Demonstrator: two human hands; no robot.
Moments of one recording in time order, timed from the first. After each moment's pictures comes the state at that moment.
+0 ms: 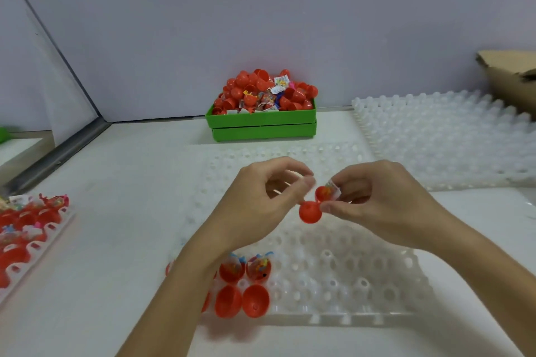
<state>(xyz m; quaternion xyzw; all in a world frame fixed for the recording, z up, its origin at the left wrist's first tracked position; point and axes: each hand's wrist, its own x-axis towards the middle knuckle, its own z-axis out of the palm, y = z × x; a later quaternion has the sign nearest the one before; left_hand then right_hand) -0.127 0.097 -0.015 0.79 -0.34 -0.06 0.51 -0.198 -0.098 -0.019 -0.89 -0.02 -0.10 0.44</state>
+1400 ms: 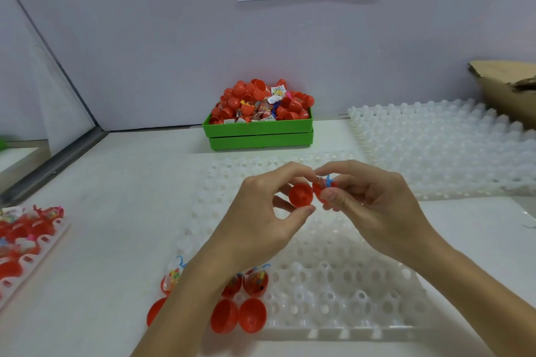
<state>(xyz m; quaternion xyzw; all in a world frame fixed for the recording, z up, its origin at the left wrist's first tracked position) -0.137 0.090 -0.013 0.77 -0.41 0.03 0.49 -0.192 -0.090 -0.032 -0.77 -0.11 -0.24 0.57</state>
